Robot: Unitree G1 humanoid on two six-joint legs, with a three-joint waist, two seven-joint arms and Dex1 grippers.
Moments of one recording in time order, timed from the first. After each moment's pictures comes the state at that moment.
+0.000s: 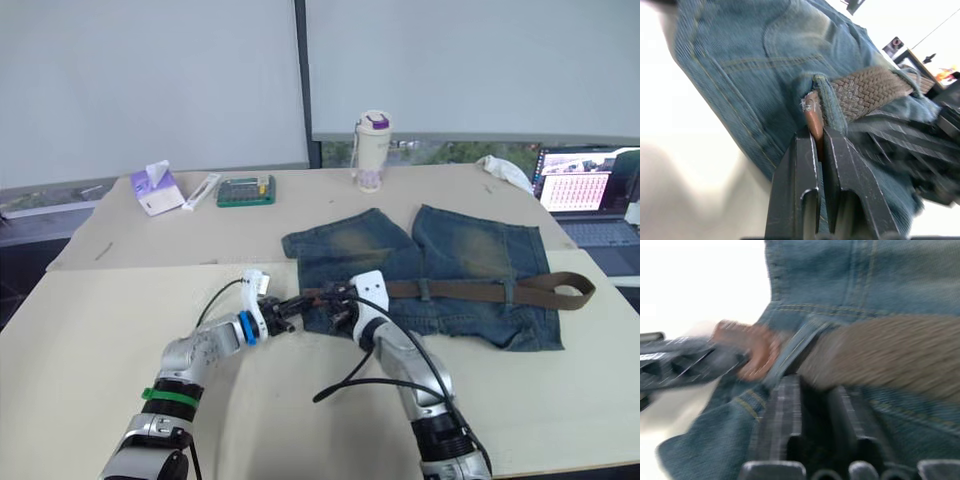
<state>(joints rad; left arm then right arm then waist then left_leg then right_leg) -0.50 0.16 0.05 0.35 -0.45 0.57 -0.69 -0.29 -0.13 0.11 -0.13 0.30 0.68 0.30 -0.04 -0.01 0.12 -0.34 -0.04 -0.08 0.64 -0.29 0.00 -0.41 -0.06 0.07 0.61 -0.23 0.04</state>
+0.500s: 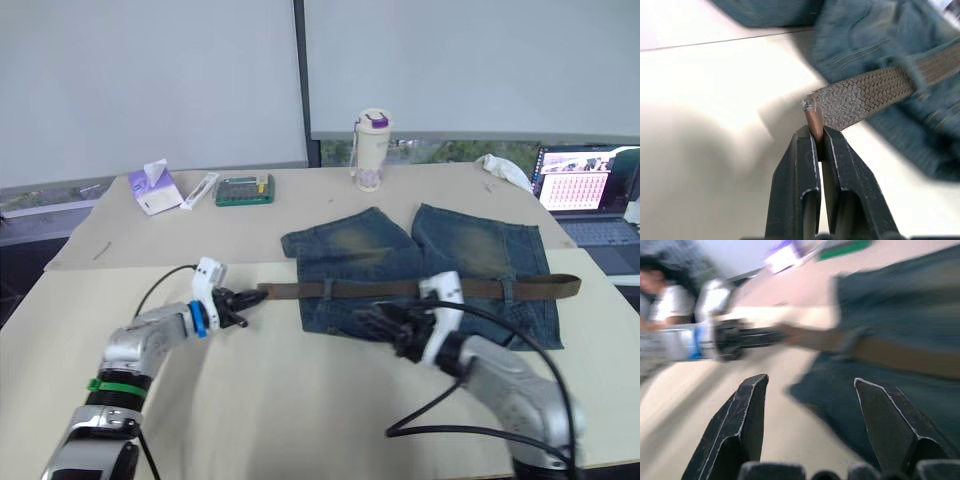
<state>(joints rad) -0.50 0.52 0.03 0.35 -0.37 0.56 -0.84 -0.09 -0.54 -0.33 -0.45 0.75 0.88 0.57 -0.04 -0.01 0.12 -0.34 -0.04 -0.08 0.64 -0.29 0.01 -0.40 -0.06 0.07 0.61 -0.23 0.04</state>
